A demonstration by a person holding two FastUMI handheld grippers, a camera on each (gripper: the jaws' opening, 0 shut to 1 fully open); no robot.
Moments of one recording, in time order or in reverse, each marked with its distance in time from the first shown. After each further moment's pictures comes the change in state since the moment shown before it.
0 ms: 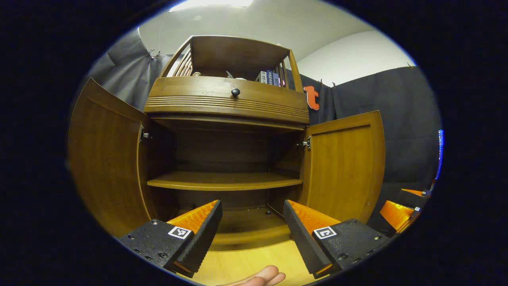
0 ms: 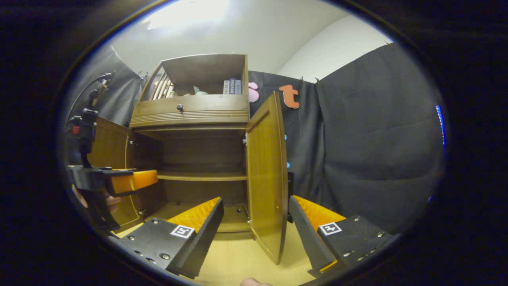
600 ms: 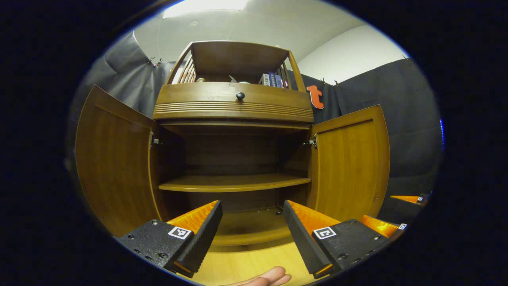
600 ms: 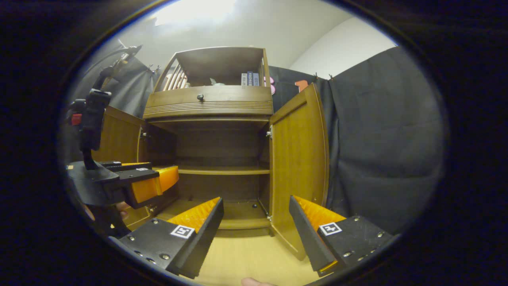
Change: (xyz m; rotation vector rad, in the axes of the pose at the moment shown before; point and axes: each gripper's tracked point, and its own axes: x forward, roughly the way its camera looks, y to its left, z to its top) left arm -0.019 0.015 0.001 0.055 -0.032 0.056; right arm 0.005 0.062 -0.032 -0.038 0.072 0.035
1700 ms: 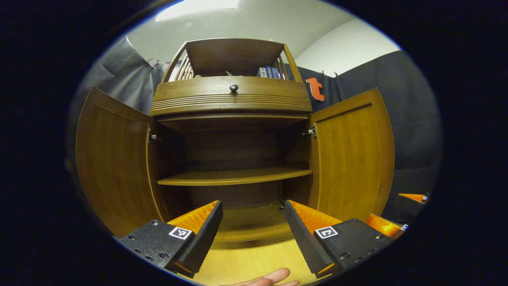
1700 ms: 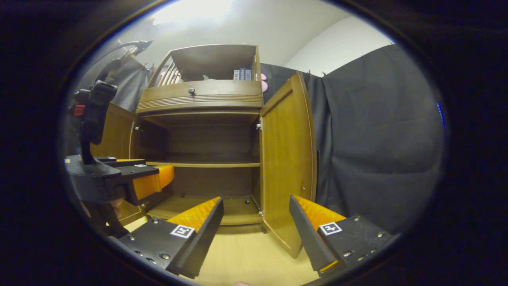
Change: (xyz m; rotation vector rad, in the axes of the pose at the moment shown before) left arm 0.007 -0.018 -0.024 0.024 0.041 0.032; right arm -0.001 -0.033 -0.023 0.011 -0.018 -0.040
